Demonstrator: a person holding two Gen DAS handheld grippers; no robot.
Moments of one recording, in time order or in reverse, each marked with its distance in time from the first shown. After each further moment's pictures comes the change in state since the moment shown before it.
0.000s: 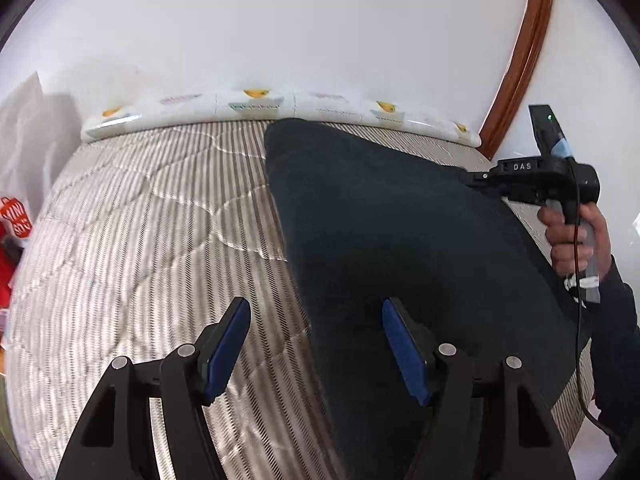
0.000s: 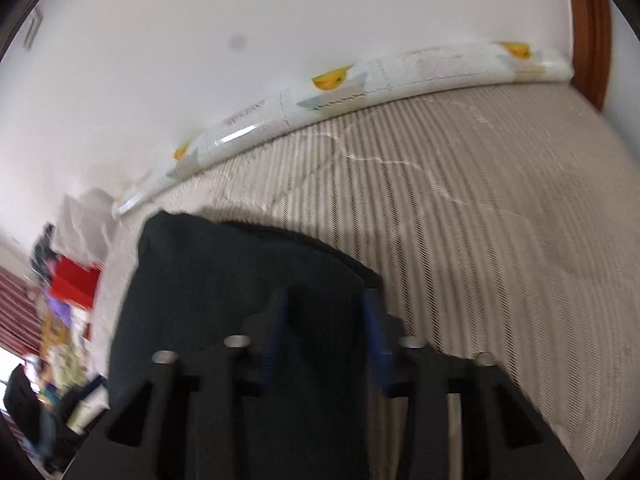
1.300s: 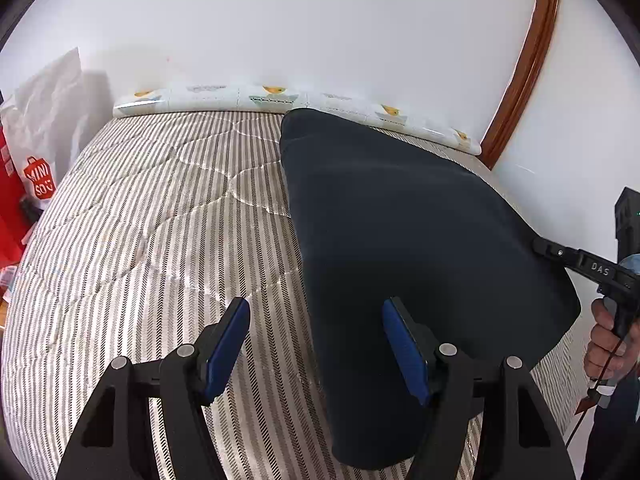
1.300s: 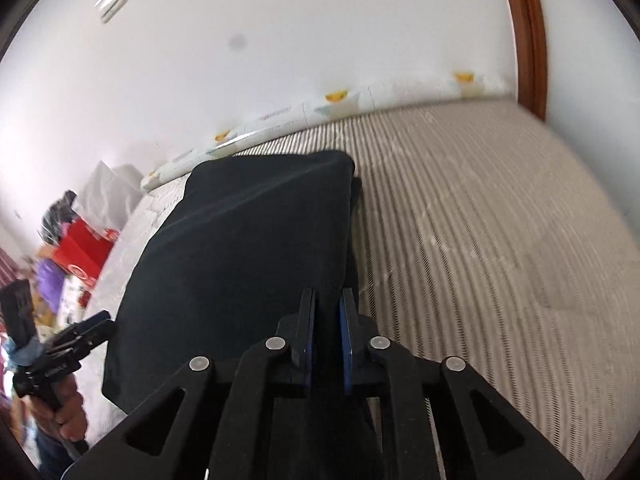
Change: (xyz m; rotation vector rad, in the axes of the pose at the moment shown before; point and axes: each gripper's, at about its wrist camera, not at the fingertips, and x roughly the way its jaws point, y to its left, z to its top) left arm -0.041 -0.010 -0.047 -0.066 -0.045 0.033; right arm -0.105 0.014 -0.152 -0.104 -0.216 -0.105
